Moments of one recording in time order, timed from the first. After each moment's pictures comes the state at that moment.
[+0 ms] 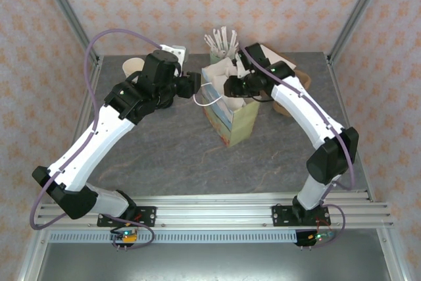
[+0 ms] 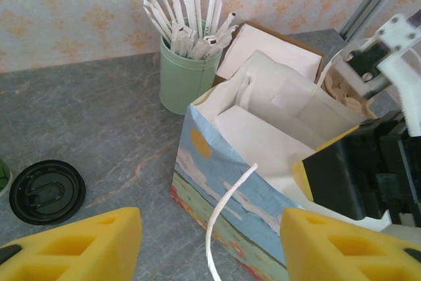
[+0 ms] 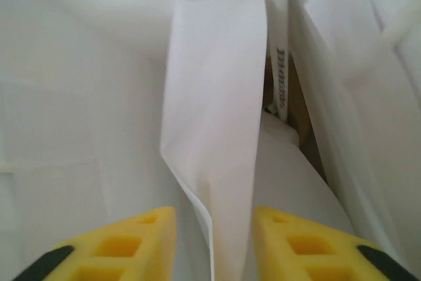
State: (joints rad) left arm -0.59 1.39 1.66 -0.83 -0.20 -0.33; right arm 0.51 1.71 1.77 -0.99 -0.17 0.36
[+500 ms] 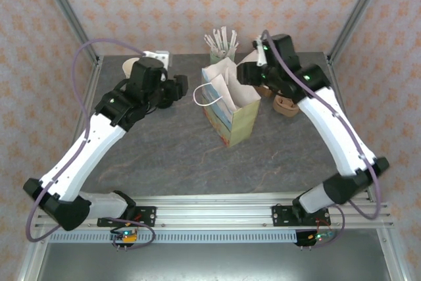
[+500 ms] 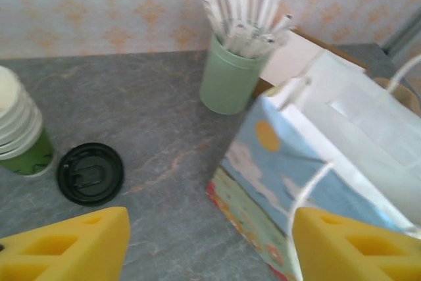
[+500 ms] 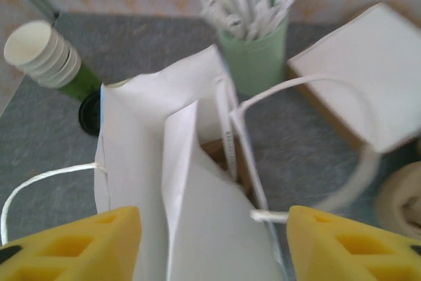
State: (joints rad) left arm -0.49 1.25 1.45 -0.75 -0.23 -0.36; right arm 0.51 1.44 1.79 -0.99 0.07 0.28
